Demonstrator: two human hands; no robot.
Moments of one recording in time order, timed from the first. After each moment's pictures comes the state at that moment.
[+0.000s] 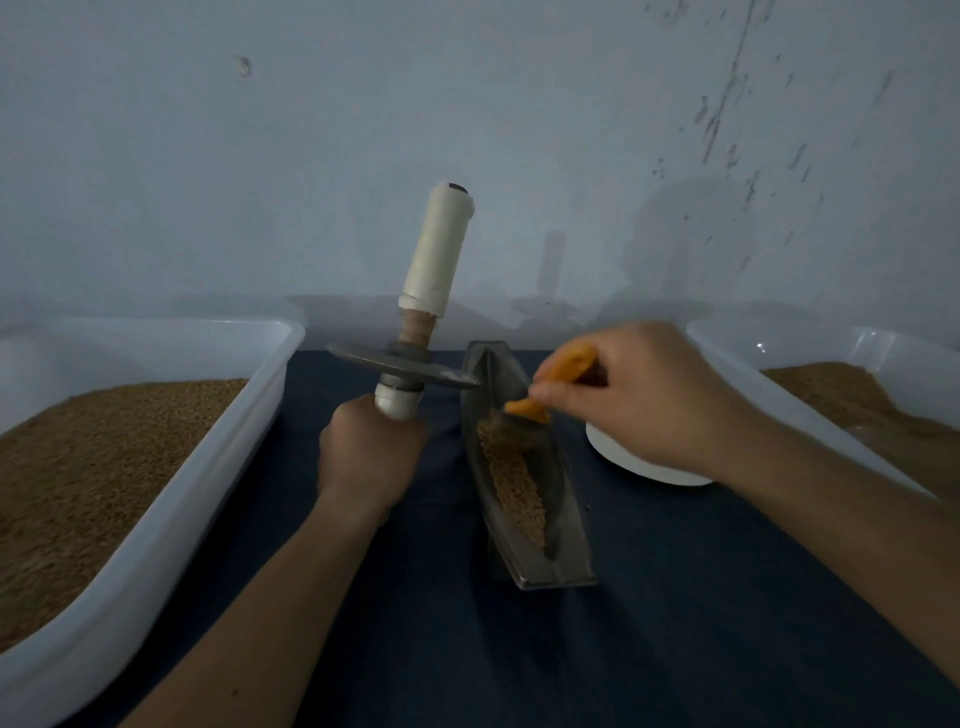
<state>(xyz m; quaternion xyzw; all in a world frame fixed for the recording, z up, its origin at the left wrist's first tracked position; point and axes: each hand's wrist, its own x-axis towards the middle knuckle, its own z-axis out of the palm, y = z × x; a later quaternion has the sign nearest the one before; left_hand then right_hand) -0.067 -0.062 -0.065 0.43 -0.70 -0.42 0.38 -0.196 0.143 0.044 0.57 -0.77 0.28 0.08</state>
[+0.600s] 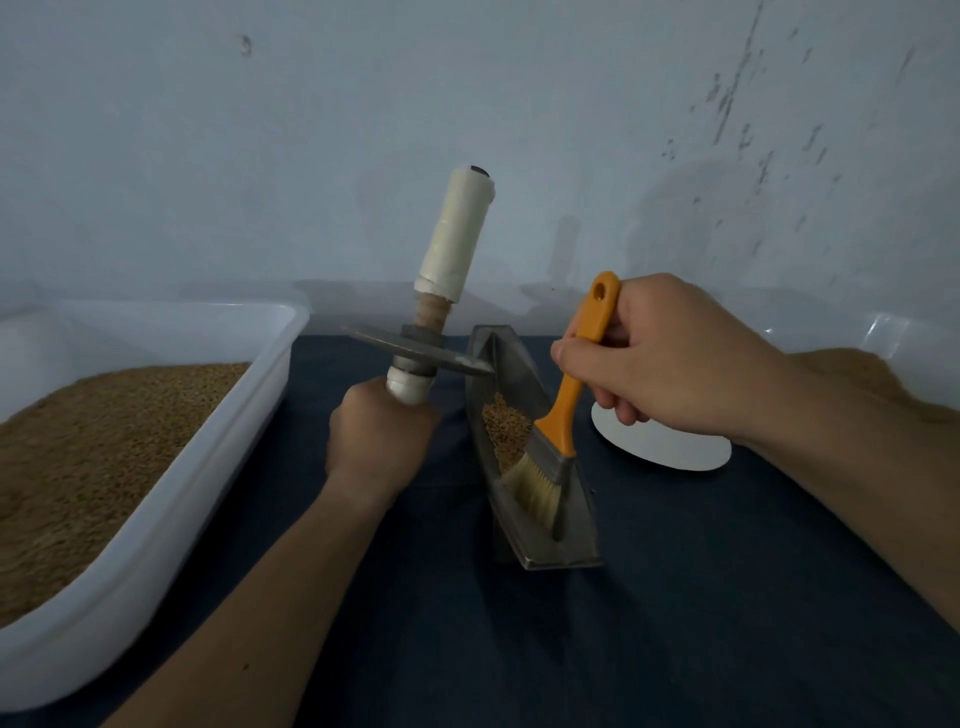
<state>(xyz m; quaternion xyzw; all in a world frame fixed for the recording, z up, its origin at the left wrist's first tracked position) -0.069 -0.060 -0.065 0.42 -0.72 -0.40 0.37 -0.186 0.149 0.065 0.54 -0.78 0.32 -0.01</state>
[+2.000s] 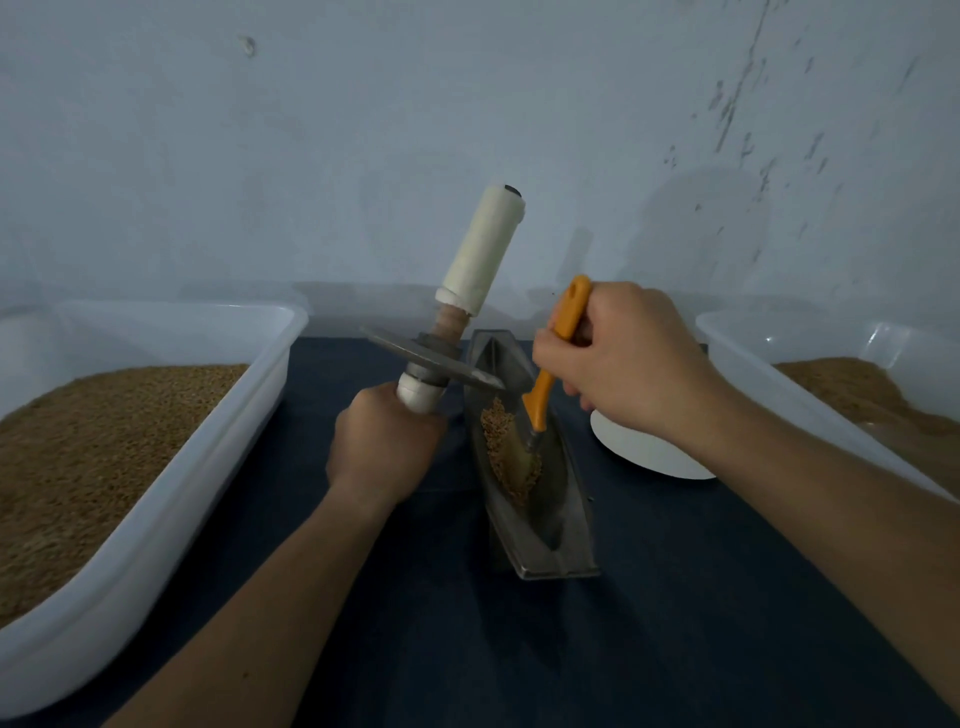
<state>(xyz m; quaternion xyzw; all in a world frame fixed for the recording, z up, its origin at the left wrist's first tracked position) -0.071 -0.056 -0.066 0.41 -0.75 -0.38 0.37 -0.191 0.119 0.050 0.51 -0.78 0.35 0.09</state>
